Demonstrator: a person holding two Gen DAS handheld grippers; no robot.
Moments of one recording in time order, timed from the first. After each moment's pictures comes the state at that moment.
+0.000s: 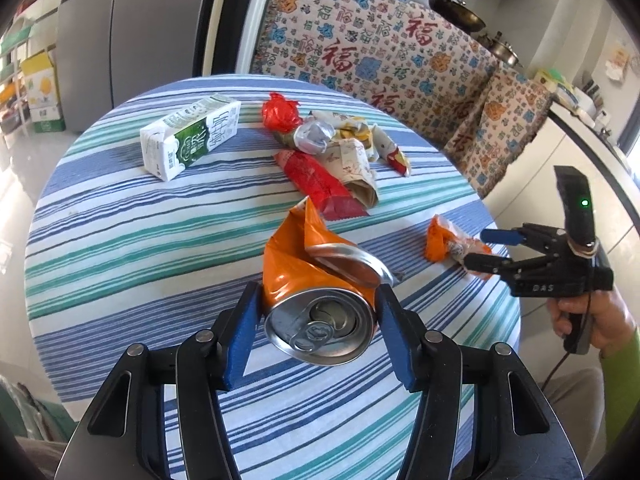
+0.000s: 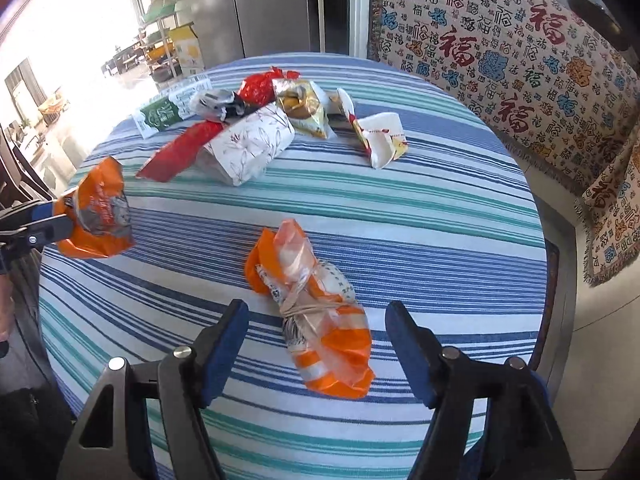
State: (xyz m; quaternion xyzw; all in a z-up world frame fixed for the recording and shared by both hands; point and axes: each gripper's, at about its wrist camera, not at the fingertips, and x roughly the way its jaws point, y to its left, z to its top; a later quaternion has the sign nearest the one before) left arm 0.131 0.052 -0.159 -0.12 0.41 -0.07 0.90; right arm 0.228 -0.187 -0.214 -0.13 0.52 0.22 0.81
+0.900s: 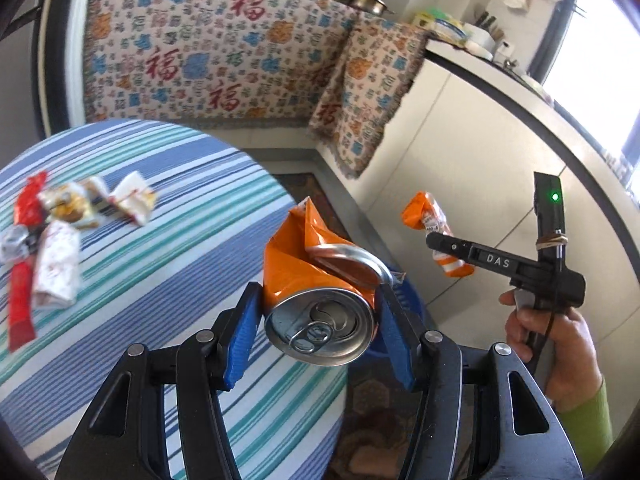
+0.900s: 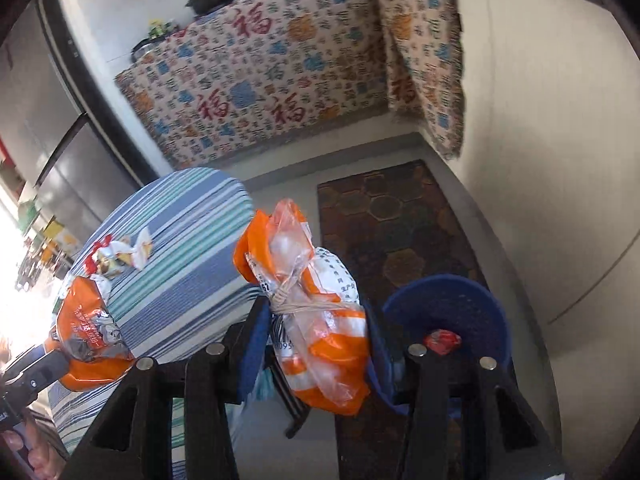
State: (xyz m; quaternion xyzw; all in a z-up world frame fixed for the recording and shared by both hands) left arm 0.202 -0.211 -0.116 -0.05 0.41 -0.27 0.87; right arm 0.169 -0.463 -0.167 0.17 0.44 -0.08 0.88
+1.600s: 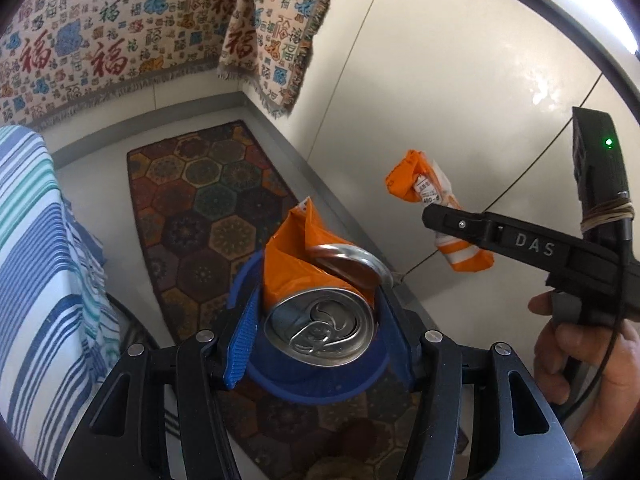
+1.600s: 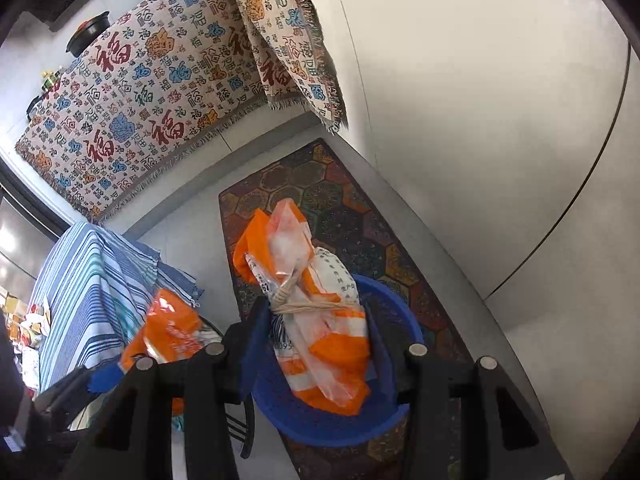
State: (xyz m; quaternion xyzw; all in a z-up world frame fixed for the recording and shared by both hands) left arm 0.267 -0.418 -0.216 0.03 0.48 -0.33 0.81; right arm 0.175 -0.613 -0.231 0.23 0.45 -0.18 0.84
